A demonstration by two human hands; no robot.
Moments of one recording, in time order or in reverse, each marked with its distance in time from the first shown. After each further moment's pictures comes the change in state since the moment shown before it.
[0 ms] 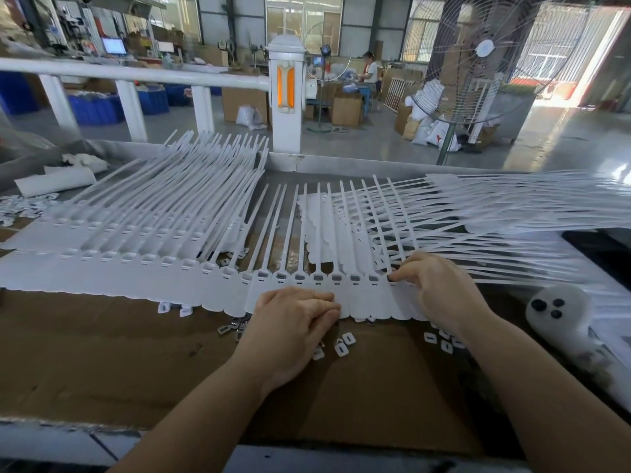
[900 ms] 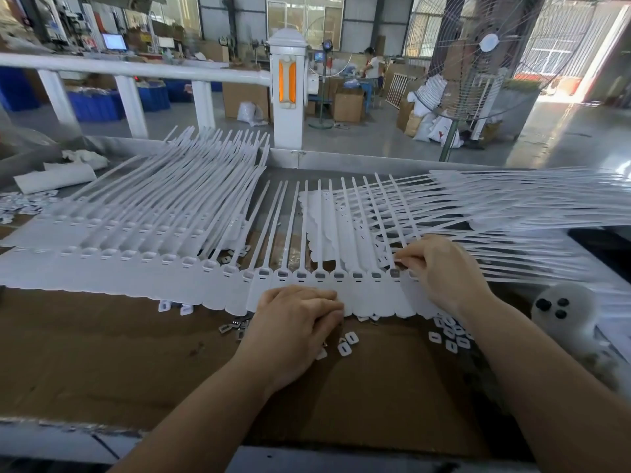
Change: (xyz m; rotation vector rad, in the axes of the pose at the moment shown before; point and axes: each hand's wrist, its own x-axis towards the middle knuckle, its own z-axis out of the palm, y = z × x) left_hand -0.001 0.000 0.002 0.027 0.030 0.028; right_hand 0.011 0.000 -0.001 0.098 0.204 0.029
